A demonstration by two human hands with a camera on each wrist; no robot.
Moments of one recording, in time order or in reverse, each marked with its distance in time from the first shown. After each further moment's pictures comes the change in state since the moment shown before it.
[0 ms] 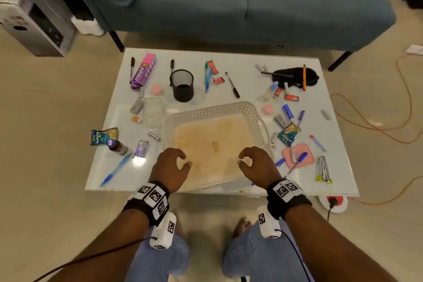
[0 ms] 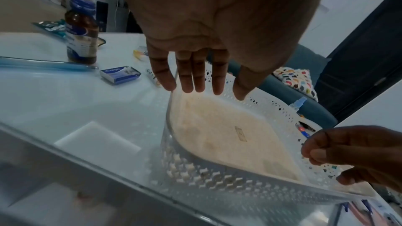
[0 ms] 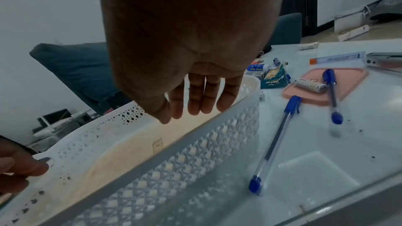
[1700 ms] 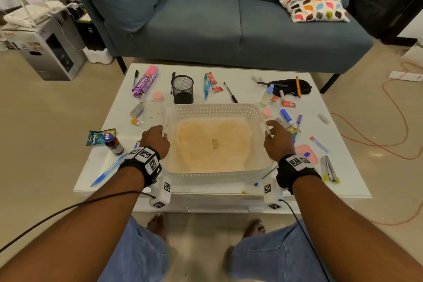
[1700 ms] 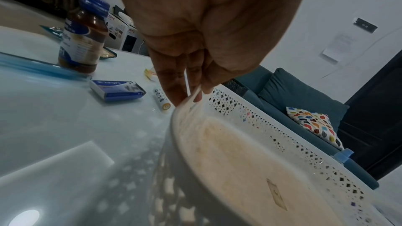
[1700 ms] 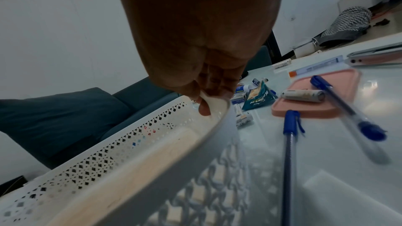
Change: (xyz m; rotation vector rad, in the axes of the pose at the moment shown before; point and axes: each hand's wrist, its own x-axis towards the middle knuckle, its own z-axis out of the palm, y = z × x) left_hand 0.061 -0.022 -0.011 0.074 0.216 -0.129; right_hand 0.032 0.023 -0.031 0.025 0.404 0.116
